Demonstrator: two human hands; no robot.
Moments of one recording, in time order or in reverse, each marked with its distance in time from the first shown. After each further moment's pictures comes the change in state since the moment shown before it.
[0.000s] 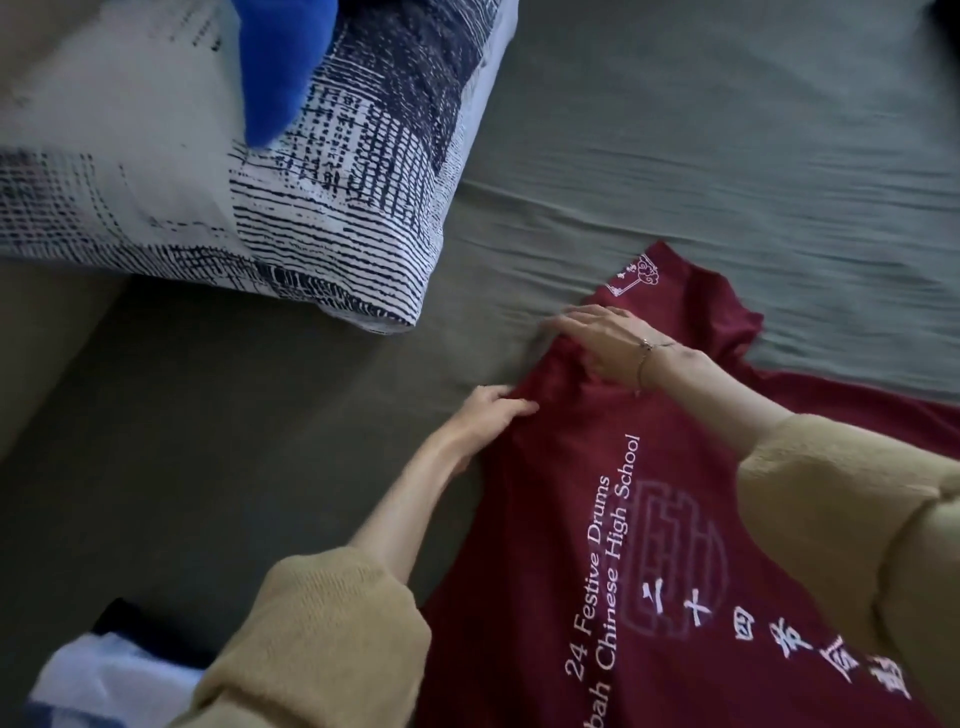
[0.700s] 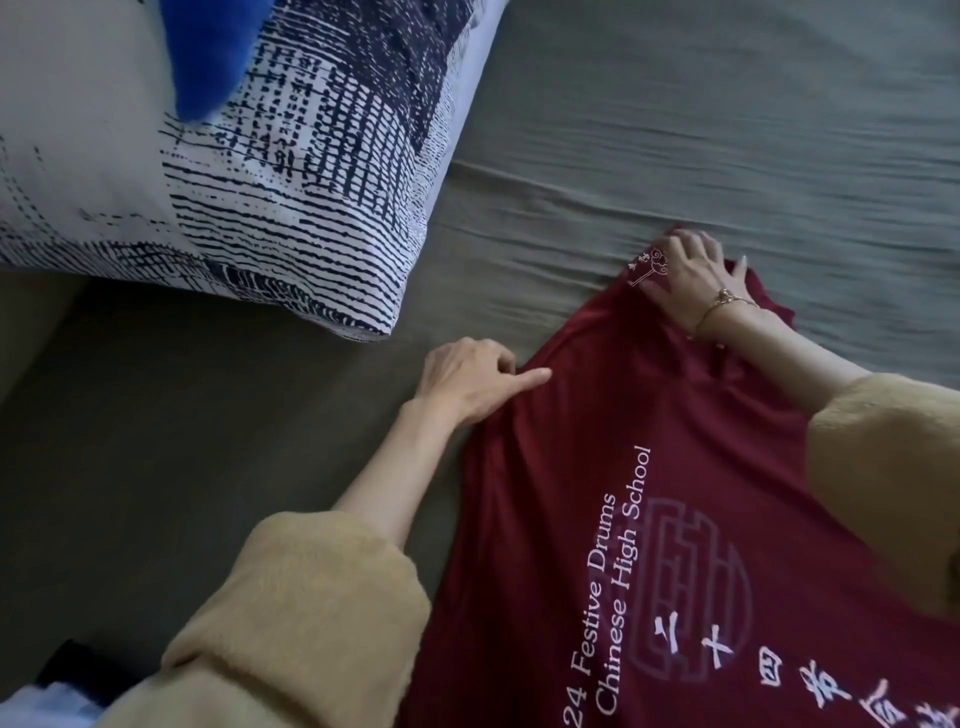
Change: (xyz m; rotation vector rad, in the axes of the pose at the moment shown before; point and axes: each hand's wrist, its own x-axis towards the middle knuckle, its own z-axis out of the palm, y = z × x) left_hand 0.034 0.033 -0.017 1.129 0.244 0.256; right_hand 0.021 0.081 0.003 0.145 0.260 0.498
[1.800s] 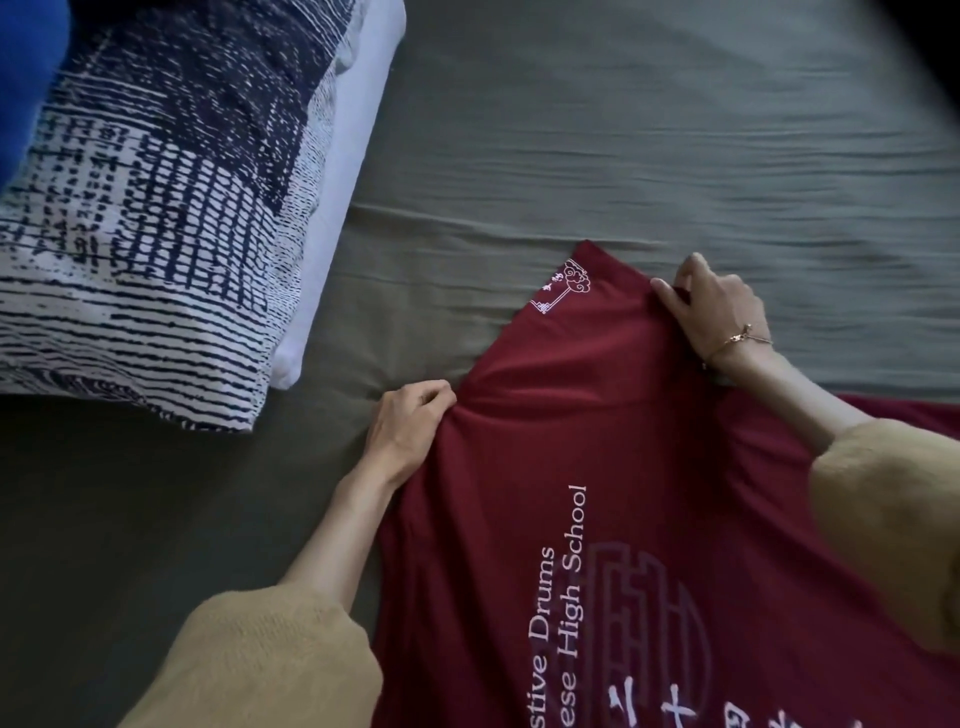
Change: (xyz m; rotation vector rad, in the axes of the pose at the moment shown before) left_hand 0.039 0.000 0.039 -0.517 0.133 -0.034; right_hand 0.000 0.092 0.009 0.108 0.267 0.247
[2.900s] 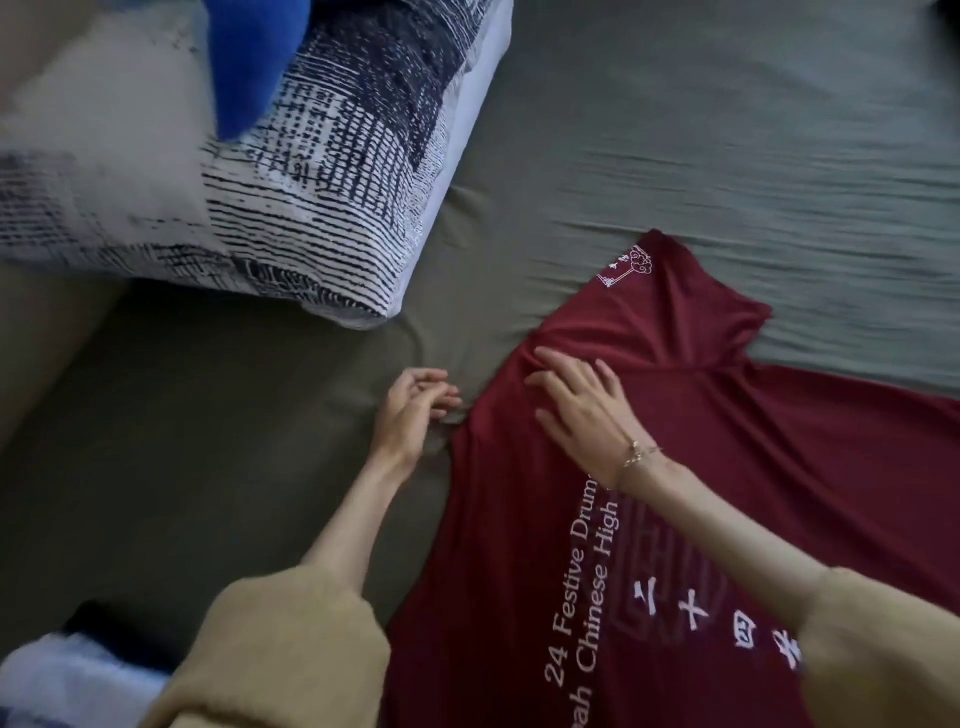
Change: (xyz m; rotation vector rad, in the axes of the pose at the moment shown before) left_hand -0.085 -0.031 -0.031 -0.657 0.237 -0.205; right_hand -0.176 -0.114 0.019 0.144 -0.213 -0.690
